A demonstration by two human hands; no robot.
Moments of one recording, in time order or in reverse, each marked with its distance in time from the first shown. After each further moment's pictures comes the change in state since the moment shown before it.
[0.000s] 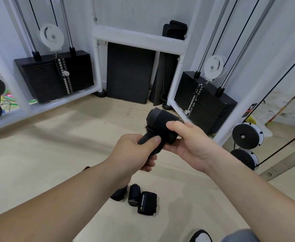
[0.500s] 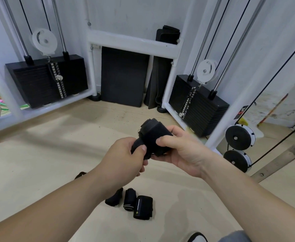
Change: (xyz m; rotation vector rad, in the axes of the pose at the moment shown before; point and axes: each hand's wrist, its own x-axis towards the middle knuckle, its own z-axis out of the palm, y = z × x) left_hand -0.010 -0.002 -0.012 0.311 -0.022 0.184; right_hand -0.008 0.001 -0.004 -0.158 -0.112 0.059
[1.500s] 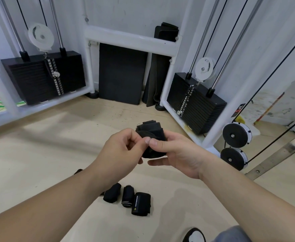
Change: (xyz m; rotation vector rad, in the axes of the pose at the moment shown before) left_hand -0.001 0.000 -0.002 -0.039 0.082 0.123; right_hand -0.005 0.006 -0.002 -0.253 -0.172 0.000
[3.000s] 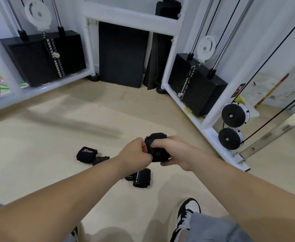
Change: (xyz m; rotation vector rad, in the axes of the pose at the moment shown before) left_hand -0.016 -0.062 0.051 0.179 -0.295 -0.349; right_hand -0.009 0.070 0.009 -0.171 0.307 0.373
